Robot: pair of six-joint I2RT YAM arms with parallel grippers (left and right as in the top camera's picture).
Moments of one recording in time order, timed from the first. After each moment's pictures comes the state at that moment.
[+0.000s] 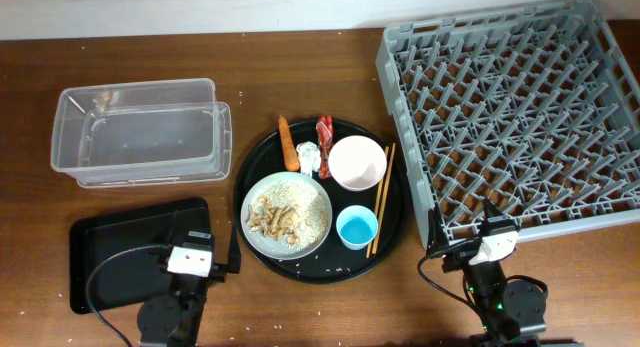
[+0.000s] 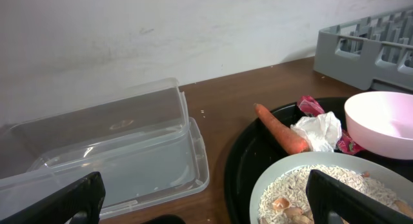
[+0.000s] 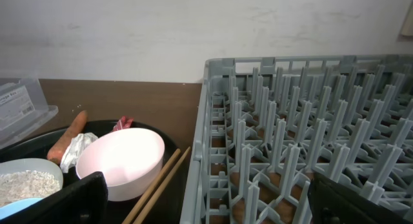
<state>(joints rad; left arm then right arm) -0.11 0.02 0.02 -0.08 0.02 0.16 0.10 0.01 0.01 -0.07 -0.08 0.04</state>
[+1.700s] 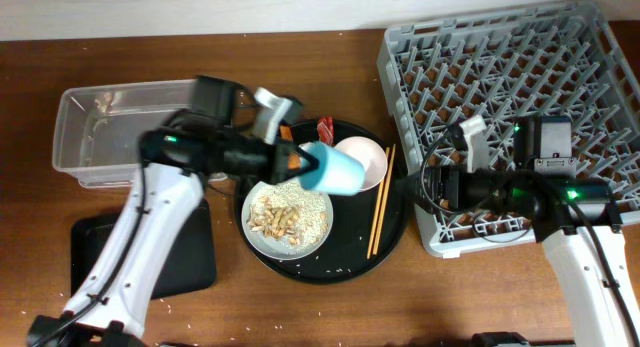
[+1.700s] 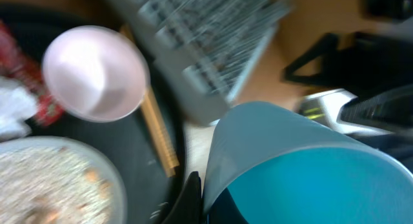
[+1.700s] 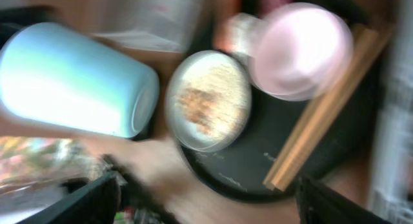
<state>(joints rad) -0.29 1.53 1.35 -0.86 0.84 -0.02 0.00 1.19 1.13 -0.94 -0.88 0.03</state>
